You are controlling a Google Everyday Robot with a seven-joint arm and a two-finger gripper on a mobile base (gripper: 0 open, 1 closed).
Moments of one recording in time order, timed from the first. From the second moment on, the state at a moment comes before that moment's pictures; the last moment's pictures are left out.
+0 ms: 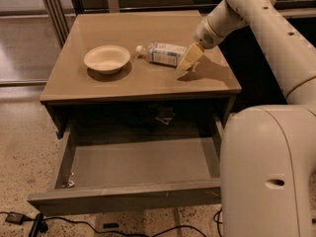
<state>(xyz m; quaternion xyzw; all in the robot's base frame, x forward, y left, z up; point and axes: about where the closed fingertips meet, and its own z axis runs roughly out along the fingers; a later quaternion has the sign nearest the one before) 0.777 -0.115 0.837 -0.54 0.78 0.12 0.30</state>
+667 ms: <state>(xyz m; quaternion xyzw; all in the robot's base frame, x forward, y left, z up) 0.778 -0.115 0.828 -0.54 0.78 0.13 0.29</state>
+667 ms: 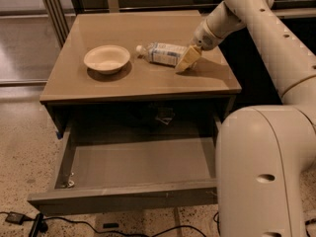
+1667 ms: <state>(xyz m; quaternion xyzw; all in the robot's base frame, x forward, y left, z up) 0.778 -0.115 0.828 -0.54 0.78 0.13 0.29</state>
